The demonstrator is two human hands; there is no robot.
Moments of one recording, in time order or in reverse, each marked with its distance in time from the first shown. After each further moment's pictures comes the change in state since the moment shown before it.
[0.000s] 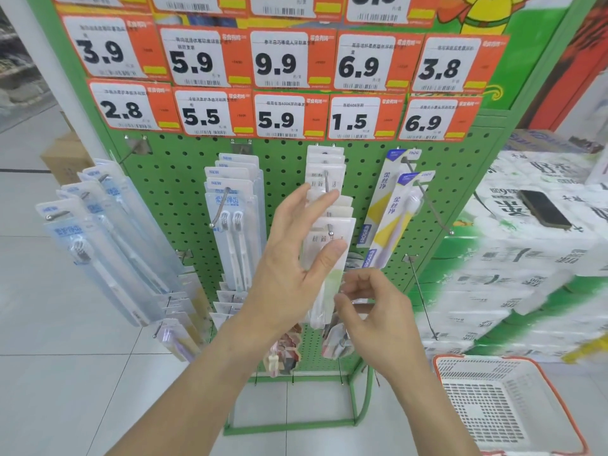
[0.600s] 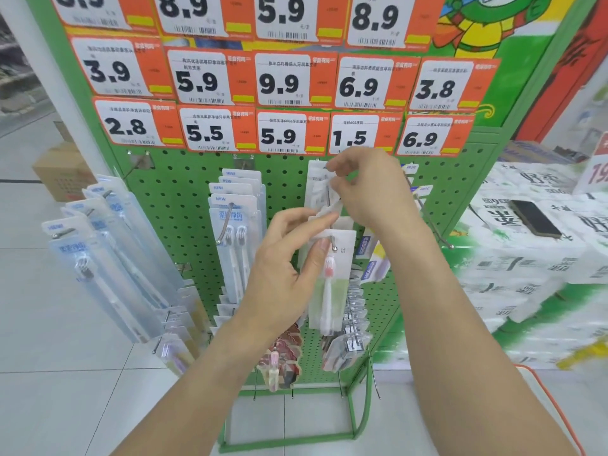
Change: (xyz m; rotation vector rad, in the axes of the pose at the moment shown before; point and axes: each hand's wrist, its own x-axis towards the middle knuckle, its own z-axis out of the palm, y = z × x) left_hand 0.010 -0.010 -0.011 -0.040 0.048 0.042; right_hand 0.139 -0.110 -0.021 -0.386 0.007 -0.173
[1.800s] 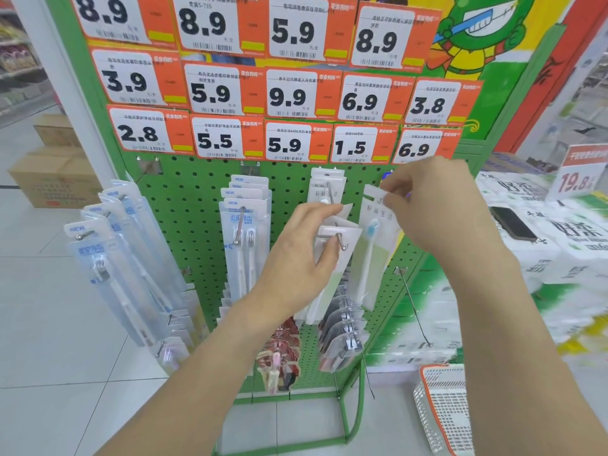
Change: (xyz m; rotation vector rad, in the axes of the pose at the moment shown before) left_hand 0.018 0.000 -0.005 0.112 -0.139 0.045; right_hand -0.048 -0.011 -0.060 -0.314 0.082 0.063
